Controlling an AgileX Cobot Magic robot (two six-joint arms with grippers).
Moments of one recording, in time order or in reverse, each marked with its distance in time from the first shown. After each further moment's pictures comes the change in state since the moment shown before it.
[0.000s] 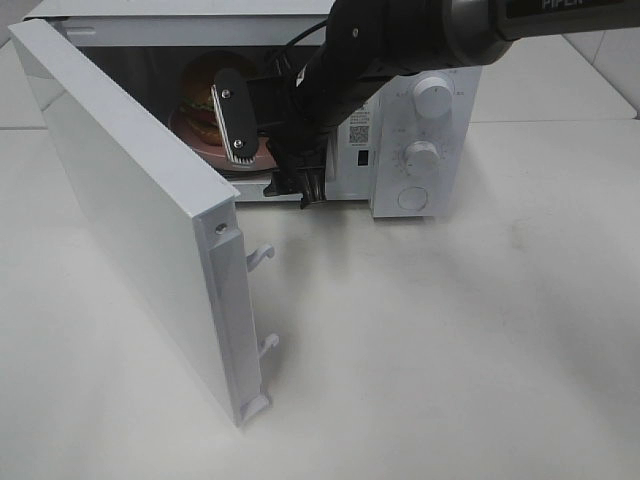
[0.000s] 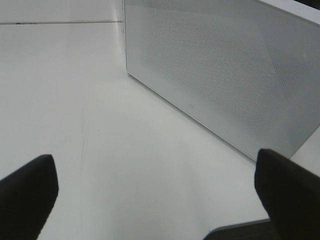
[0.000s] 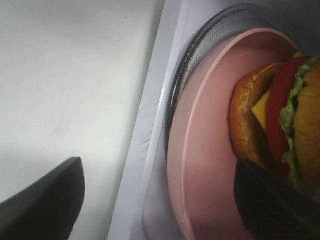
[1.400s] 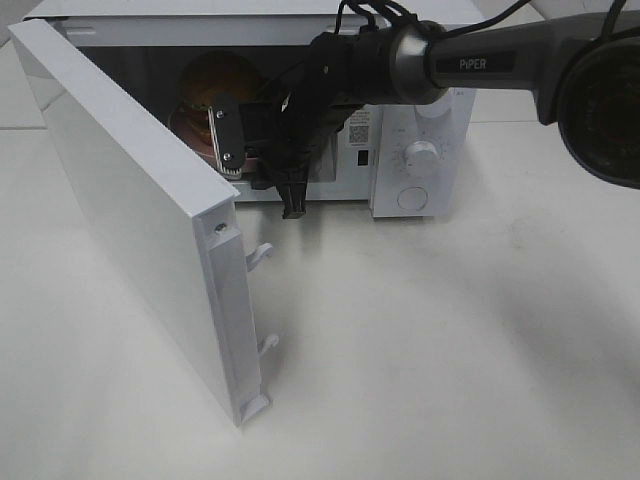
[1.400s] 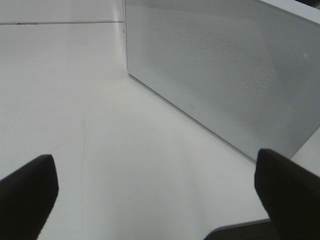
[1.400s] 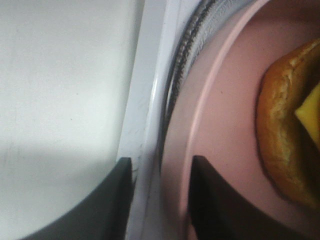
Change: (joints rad) left arm 0.000 0.000 0.000 0.002 0.000 0.000; right arm -0.024 0.233 -0.259 0.027 0.062 0.036
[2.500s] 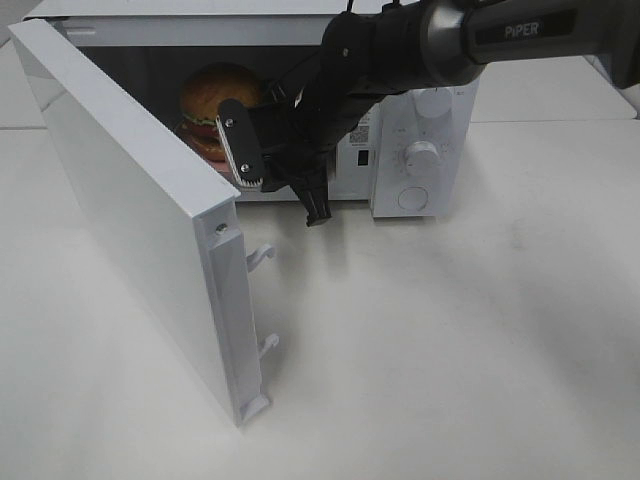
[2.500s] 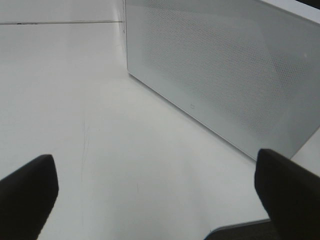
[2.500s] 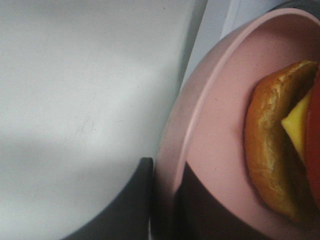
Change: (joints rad) left arm 0.000 0.000 0.000 0.001 0.000 0.000; right arm 0.011 -0.161 0.211 0.037 0.002 -0.176
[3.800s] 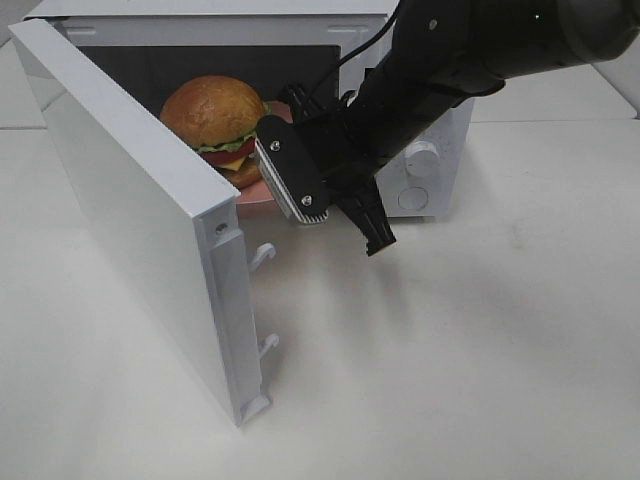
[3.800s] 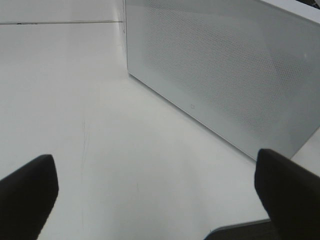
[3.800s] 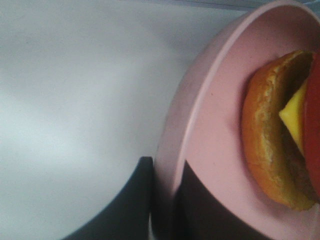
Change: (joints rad) left arm 0.000 0.000 0.000 0.000 0.000 0.000; right arm 0.002 -0.334 0.402 0.145 -0.004 -0.286
